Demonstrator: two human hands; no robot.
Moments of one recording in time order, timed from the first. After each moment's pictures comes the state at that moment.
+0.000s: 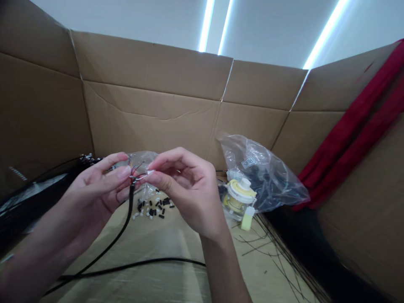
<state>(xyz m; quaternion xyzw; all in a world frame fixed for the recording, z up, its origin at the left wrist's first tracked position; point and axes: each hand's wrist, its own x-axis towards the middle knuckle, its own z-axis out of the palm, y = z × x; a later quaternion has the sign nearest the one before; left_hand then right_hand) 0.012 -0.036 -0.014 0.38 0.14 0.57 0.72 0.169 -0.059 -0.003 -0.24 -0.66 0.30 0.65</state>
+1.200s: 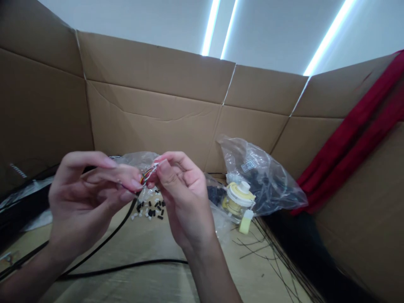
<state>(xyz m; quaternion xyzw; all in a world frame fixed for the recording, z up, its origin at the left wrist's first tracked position) 0.016 -0.040 -0.027 0.56 0.04 0.69 0.45 0.147 -0.057 -0.006 -0.20 -0.50 0.47 0.70</state>
